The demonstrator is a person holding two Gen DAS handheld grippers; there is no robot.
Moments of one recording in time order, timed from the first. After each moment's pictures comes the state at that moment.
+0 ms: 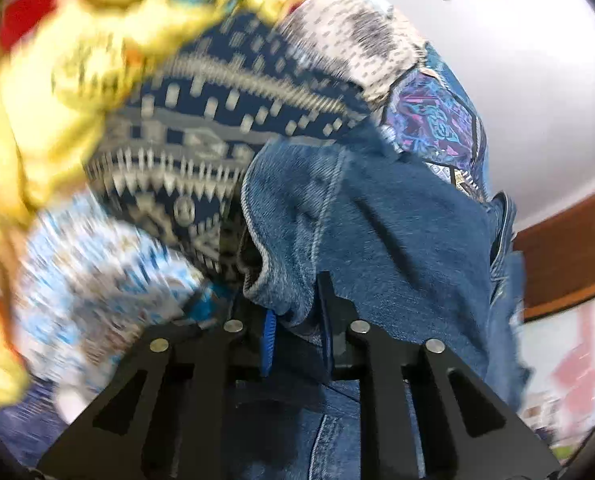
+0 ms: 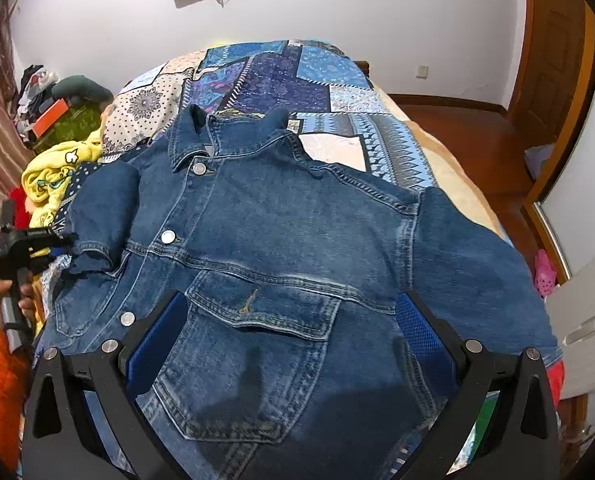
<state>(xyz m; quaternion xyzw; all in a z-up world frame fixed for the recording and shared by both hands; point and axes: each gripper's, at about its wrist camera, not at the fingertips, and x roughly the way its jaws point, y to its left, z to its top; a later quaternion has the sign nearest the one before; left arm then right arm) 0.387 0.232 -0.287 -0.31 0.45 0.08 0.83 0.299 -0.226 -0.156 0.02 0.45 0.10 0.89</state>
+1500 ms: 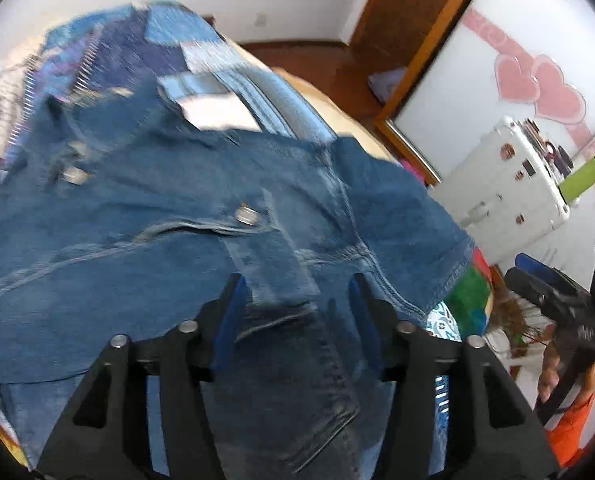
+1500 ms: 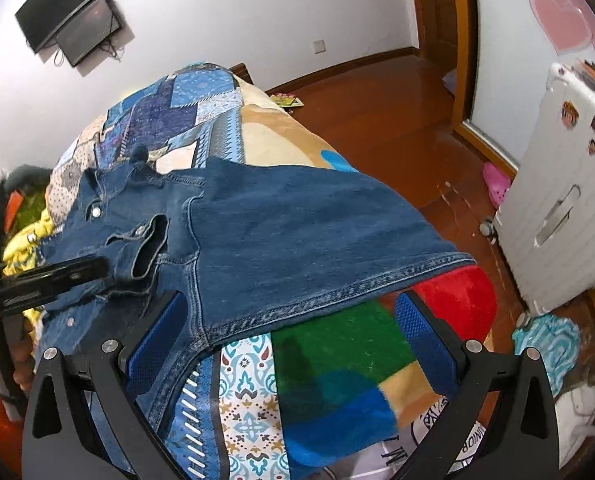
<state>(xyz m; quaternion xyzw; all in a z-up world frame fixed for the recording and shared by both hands) 0.366 -0.143 -0.204 0.01 0.51 -0.25 0.82 0.248 -0.409 -0.171 0.17 0.45 -0.01 0.88</state>
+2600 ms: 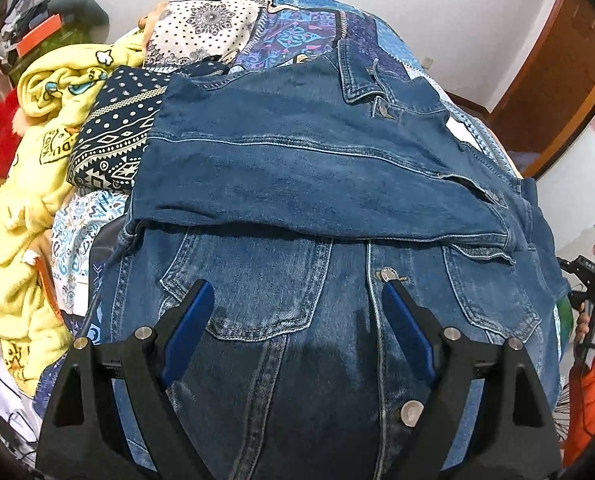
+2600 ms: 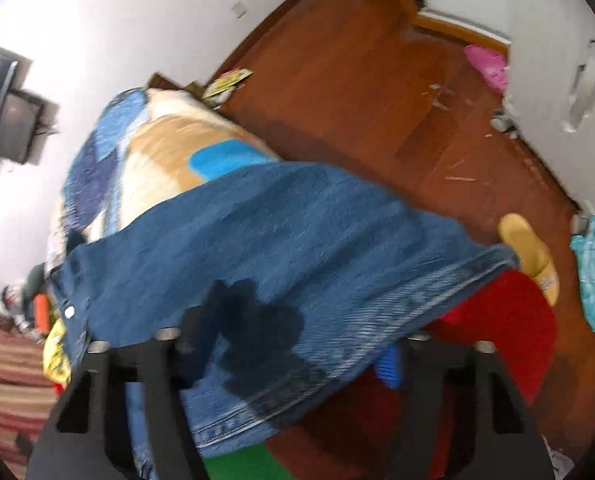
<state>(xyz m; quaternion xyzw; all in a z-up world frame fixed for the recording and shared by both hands) 0.296 0.057 -0.231 -0.08 0.50 0.00 0.86 0.313 -0.504 -0.269 0.37 0.50 -0.05 0.78</state>
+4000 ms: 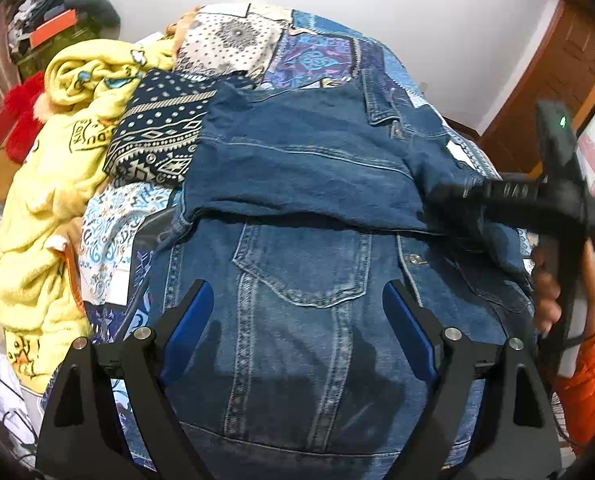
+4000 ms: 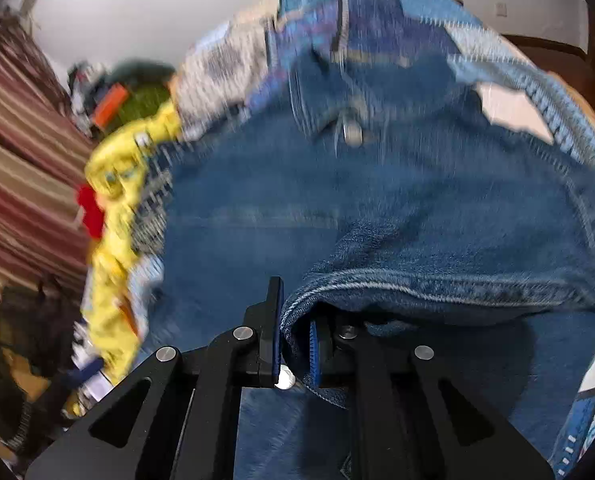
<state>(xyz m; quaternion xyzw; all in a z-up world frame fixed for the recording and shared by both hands) 0.253 0.117 -0.218 -0.12 0.47 -0.01 0.88 0.348 -0.129 -0.201 0.11 0.54 0.24 0.80</state>
